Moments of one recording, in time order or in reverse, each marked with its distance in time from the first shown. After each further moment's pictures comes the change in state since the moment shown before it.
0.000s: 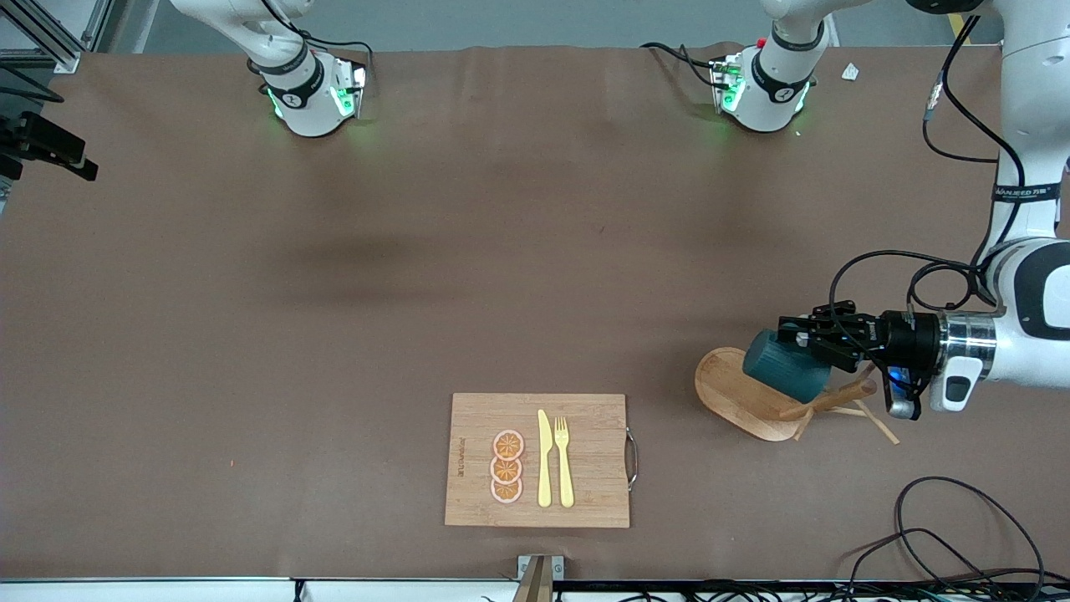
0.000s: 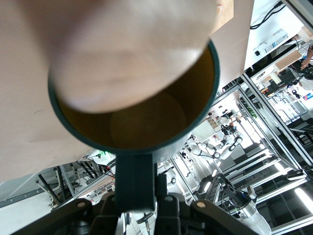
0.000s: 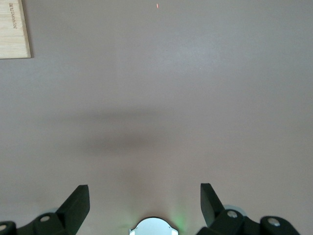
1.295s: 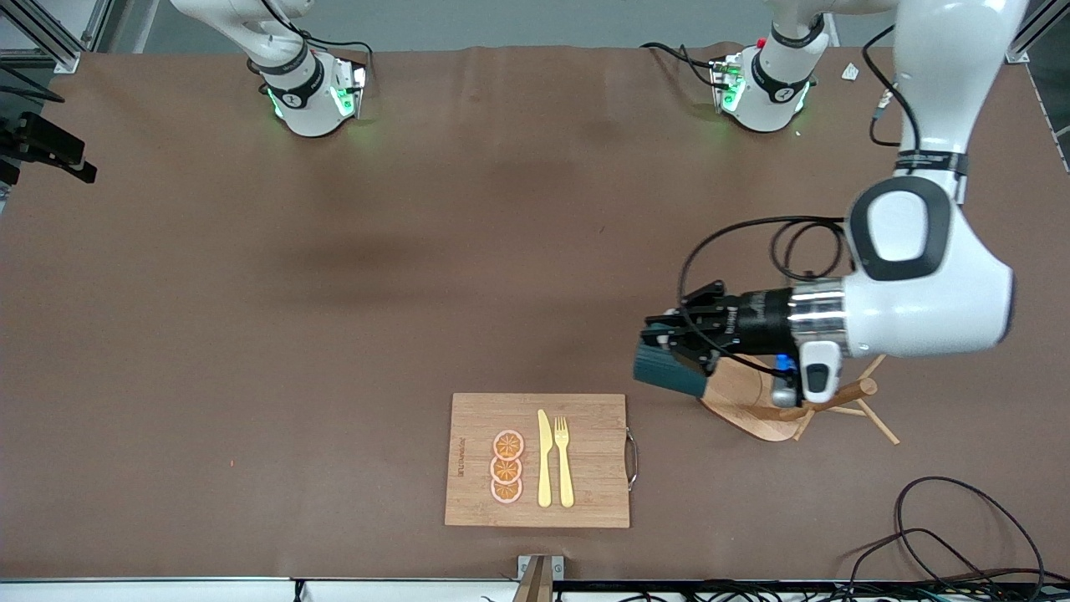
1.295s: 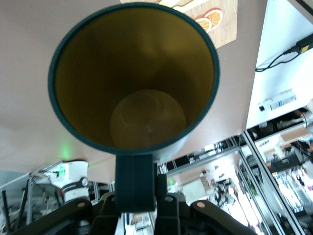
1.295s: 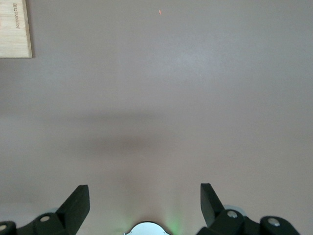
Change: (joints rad) left arm -0.346 -0.099 0.003 0.080 0.070 0.335 -0.568; right arm -0.003 0.000 0.003 0.000 -0.007 0.016 -0.028
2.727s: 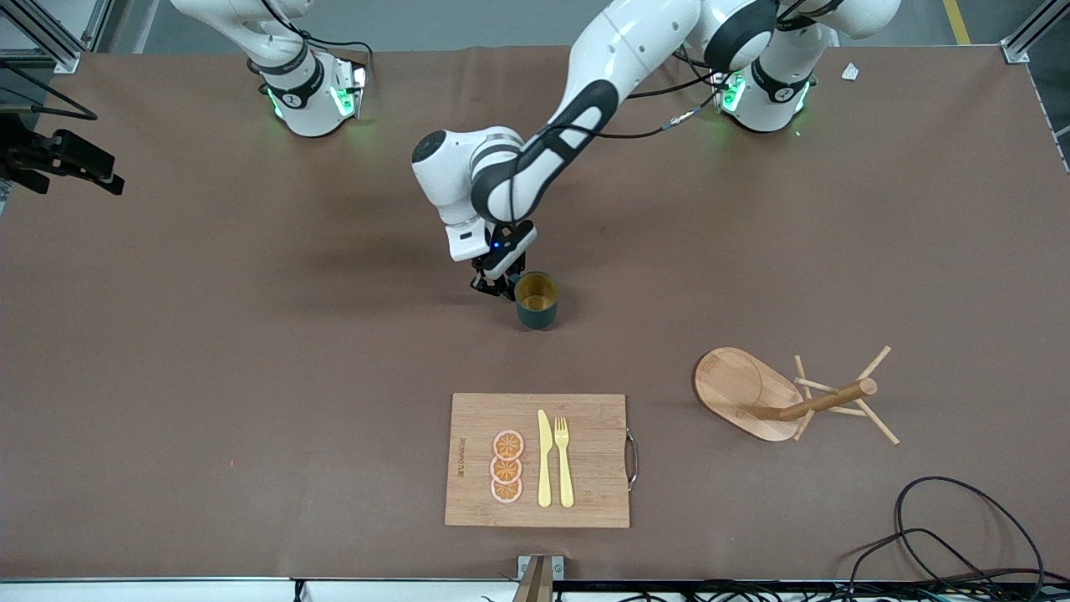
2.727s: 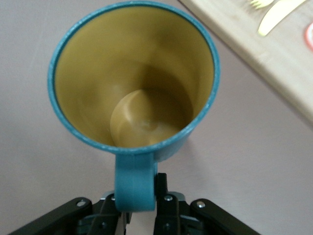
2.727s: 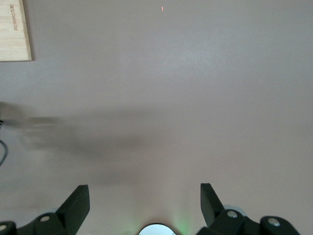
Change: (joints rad) left arm -0.884 0.454 0.089 0.244 1.479 0.134 -1.145; right arm 0.000 0.005 0.043 -0.036 0.000 0.036 0.079
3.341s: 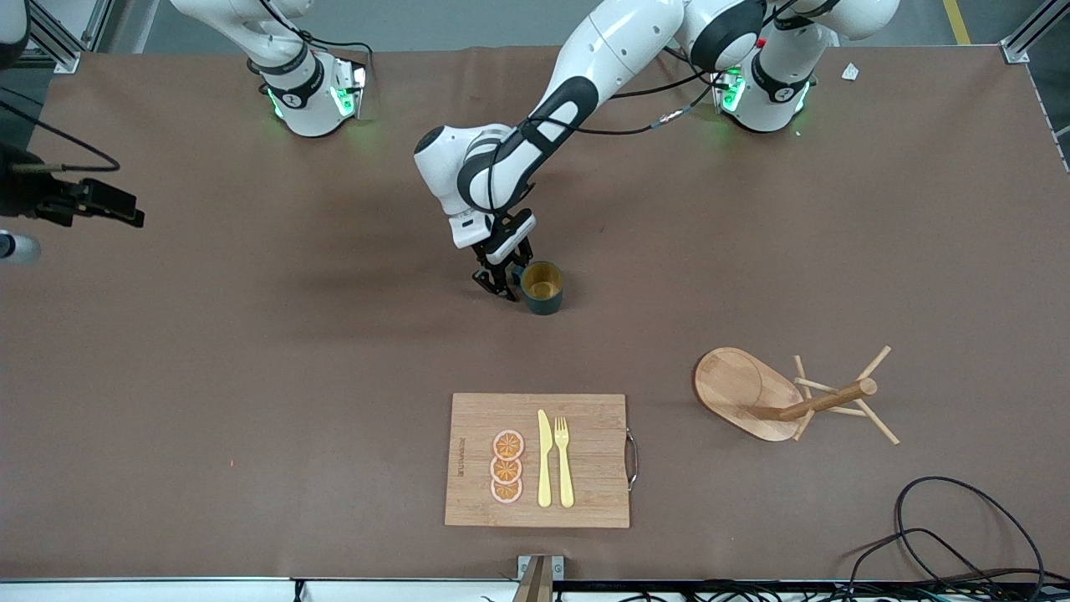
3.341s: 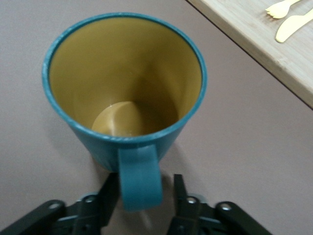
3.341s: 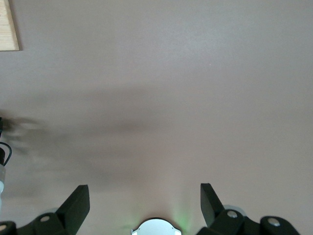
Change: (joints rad) left arm -0.091 0.082 0.000 -0.050 0.232 -0.023 -0.279; right arm 0.000 0.088 0.008 0.031 -0.001 -0.023 0.000
